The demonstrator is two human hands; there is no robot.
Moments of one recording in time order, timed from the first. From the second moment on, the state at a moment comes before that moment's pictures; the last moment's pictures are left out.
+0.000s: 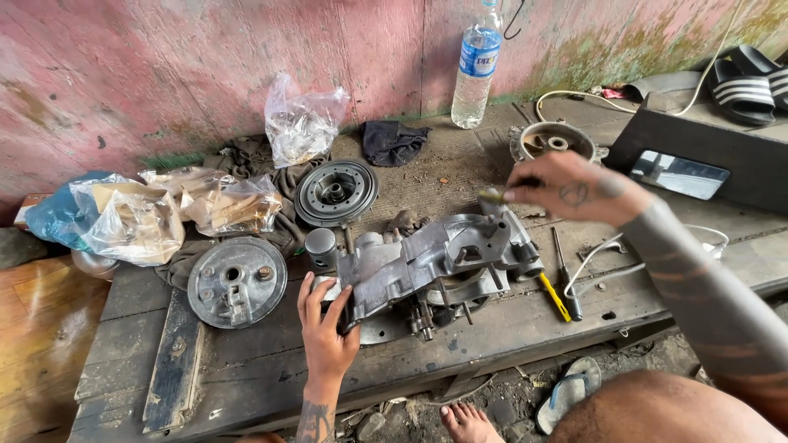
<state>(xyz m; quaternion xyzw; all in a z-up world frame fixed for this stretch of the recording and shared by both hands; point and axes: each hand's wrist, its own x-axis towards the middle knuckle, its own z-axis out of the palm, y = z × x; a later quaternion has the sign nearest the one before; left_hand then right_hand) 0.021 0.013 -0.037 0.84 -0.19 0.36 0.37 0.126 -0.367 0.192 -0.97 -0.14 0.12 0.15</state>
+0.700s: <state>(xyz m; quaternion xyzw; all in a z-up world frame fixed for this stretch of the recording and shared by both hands) 0.022 0.013 -0.039 0.84 -0.20 0.37 0.35 0.097 -0.346 0.176 -0.97 -0.23 0.00 0.07</state>
